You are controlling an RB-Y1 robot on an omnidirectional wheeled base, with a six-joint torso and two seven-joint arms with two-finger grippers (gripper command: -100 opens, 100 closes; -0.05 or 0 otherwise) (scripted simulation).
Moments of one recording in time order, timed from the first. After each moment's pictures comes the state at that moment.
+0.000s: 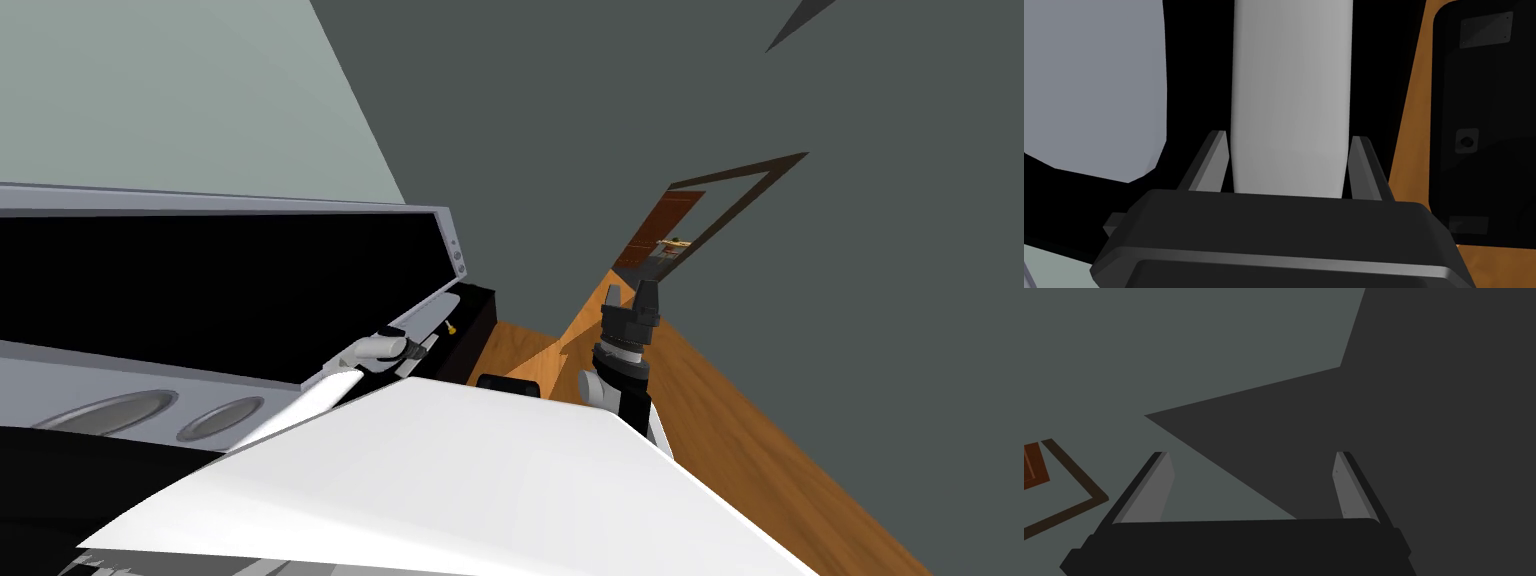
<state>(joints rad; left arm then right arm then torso) 0.26 0.68 0.13 -1.52 0.60 1.06 1.17 0.48 0.03 -0.01 -2.30 0.10 -0.65 0.09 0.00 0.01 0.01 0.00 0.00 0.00</state>
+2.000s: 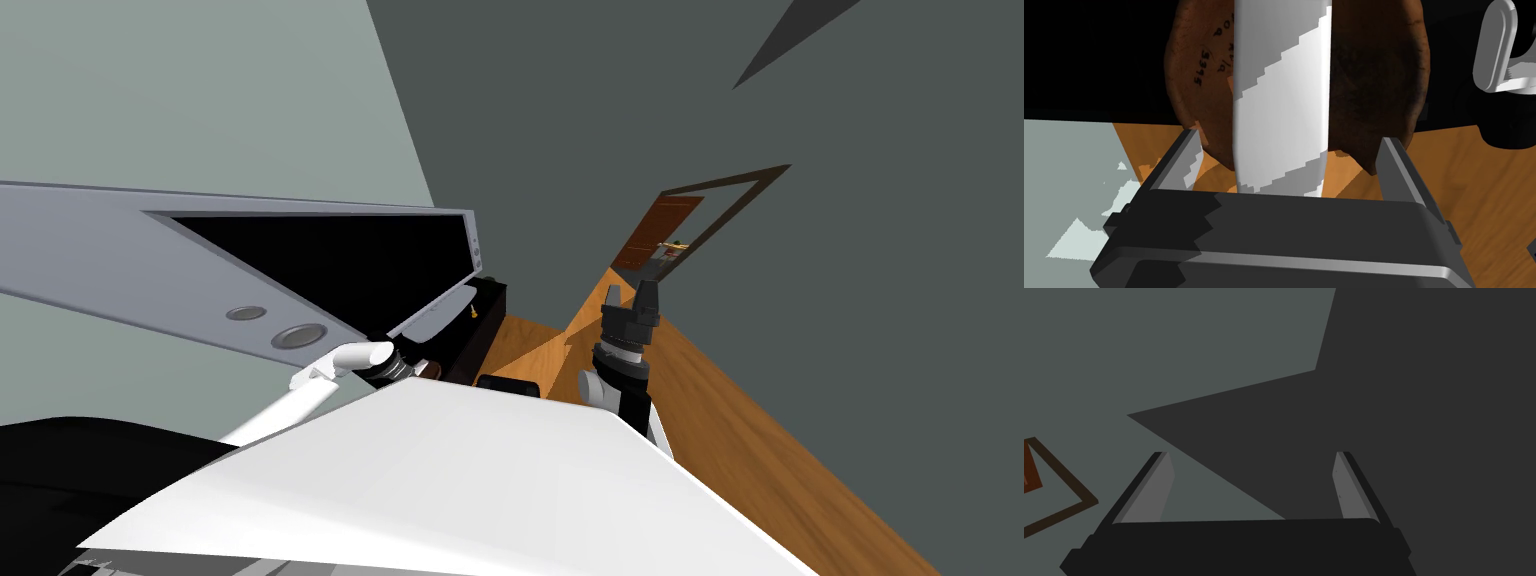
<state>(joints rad) 0.39 0.75 0.14 -1.65 0.77 1.36 1.17 0.48 0.03 -0.01 -2.30 0.10 -0.65 0.09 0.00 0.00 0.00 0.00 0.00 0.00</state>
